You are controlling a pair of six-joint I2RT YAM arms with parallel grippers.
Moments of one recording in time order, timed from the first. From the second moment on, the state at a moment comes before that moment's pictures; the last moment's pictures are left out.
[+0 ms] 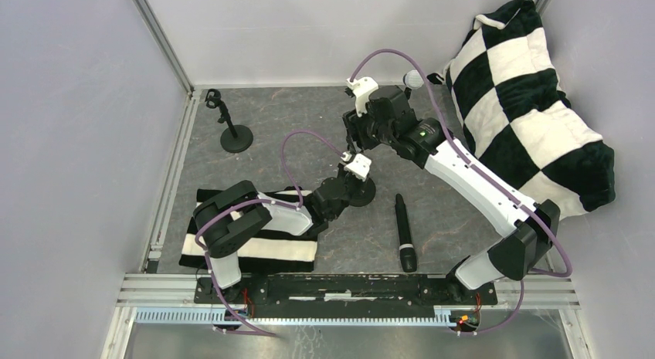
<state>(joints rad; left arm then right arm) -1.02 1.81 0.77 1.06 -0.44 0.12 0.68 1.53 1.51 -0.61 0.06 0.03</state>
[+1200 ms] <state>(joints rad) -1.04 1.81 0.76 1.09 -0.26 0.04 0.64 0.97 0.91 -0.20 0.04 0.12</state>
